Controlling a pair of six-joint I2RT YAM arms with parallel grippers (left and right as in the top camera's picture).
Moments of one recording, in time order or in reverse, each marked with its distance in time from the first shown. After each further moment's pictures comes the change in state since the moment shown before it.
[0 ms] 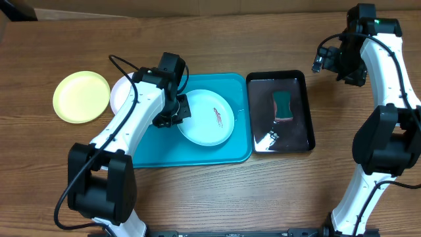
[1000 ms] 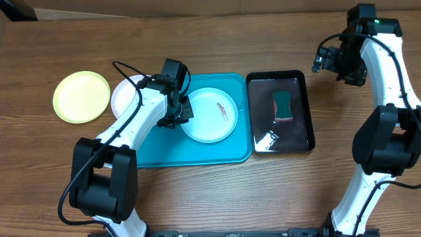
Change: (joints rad) left arm -0.009 0.012 -0.106 0.198 0.000 -0.026; right arm 0.000 0.000 0.000 0.000 0.000 0.000
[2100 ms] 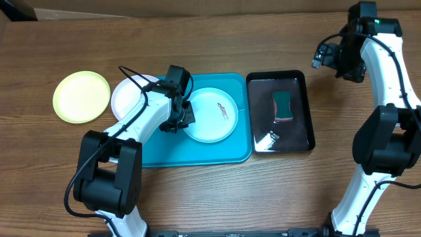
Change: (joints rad) left arm -0.011 0.042 -0.058 0.079 -0.011 0.003; right arm 0.000 0.000 0.000 0.045 -0.039 0.005
